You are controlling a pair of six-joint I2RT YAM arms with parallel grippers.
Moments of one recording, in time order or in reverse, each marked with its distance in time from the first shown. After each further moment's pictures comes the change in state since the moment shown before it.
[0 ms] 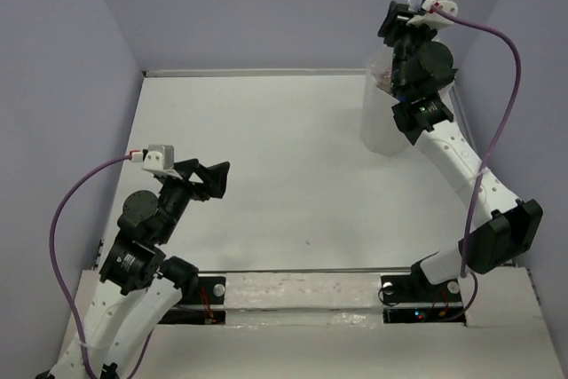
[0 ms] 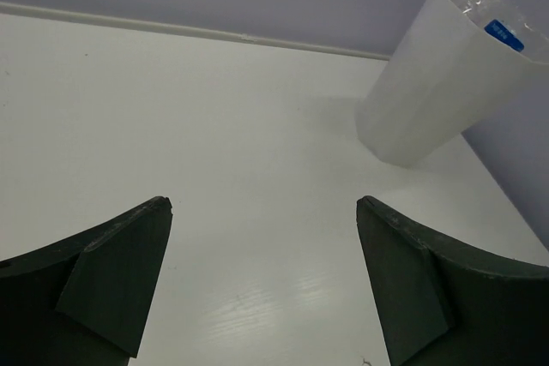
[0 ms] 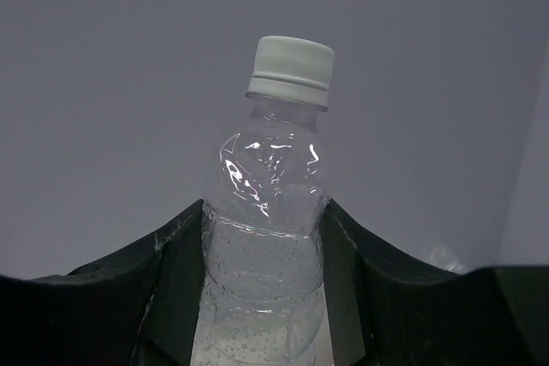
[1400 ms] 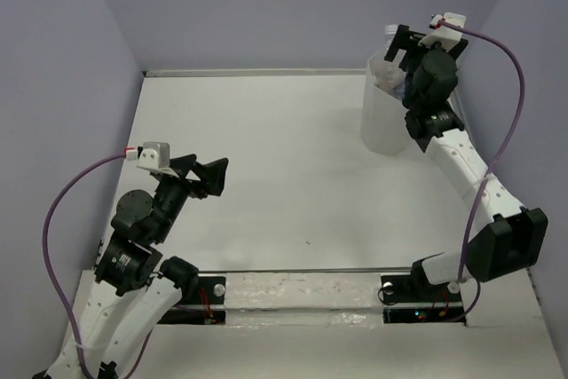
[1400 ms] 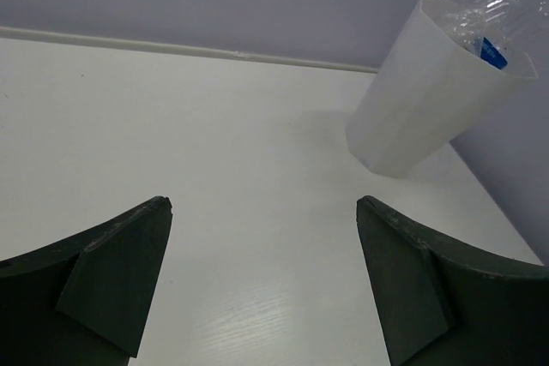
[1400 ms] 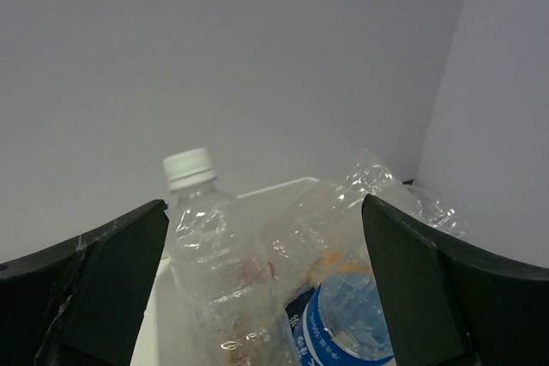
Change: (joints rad) left arm -0.020 0.010 0.041 0.010 0.000 0.010; right arm -0.193 -0.025 -0.158 -0.053 0.028 -0.014
